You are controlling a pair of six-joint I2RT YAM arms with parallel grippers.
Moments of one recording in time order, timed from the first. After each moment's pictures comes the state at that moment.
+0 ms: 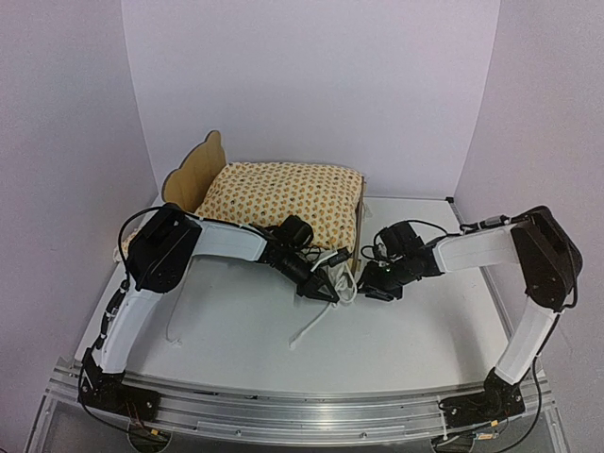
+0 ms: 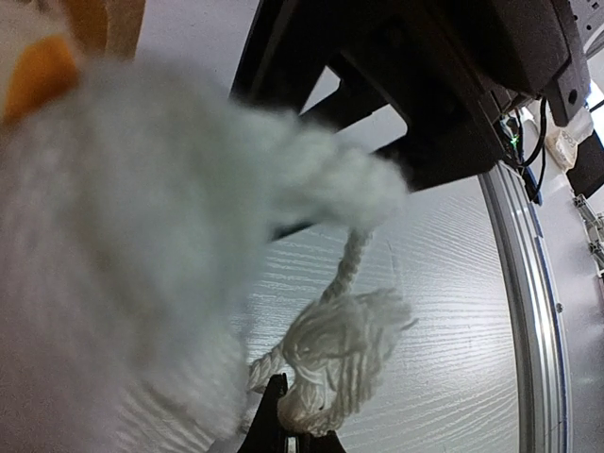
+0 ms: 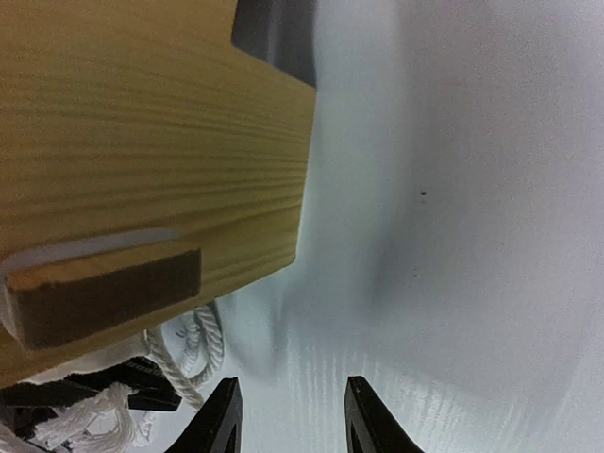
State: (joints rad) left arm -0.81 2.41 1.75 -0.29 0.88 0.25; right arm 0.57 1.78 0.97 -0.22 -0.22 0.73
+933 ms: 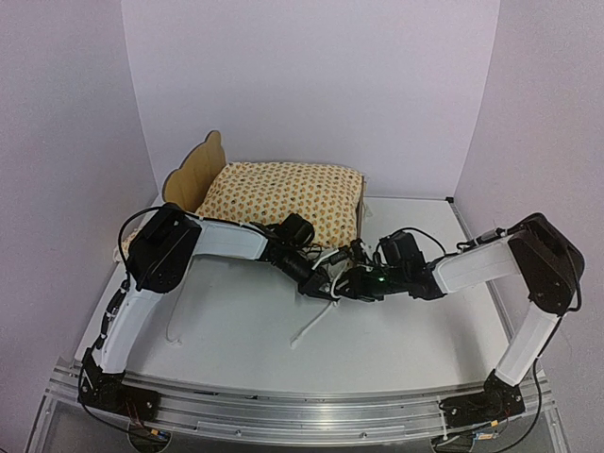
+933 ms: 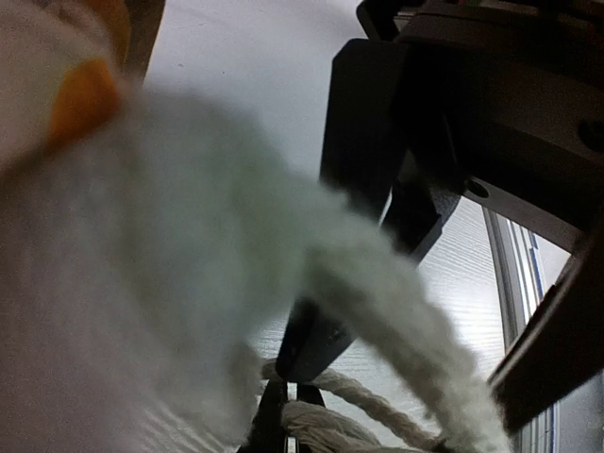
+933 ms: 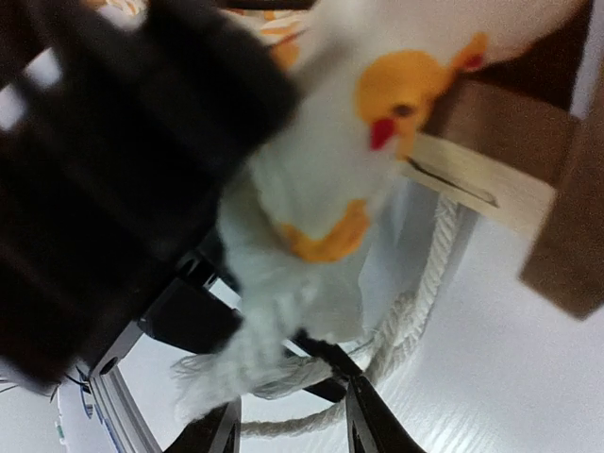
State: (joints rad) left arm -0.81 2.41 1.77 -0.31 0.88 0.21; right arm 0.65 1.75 0.80 0.26 -0.43 0.62
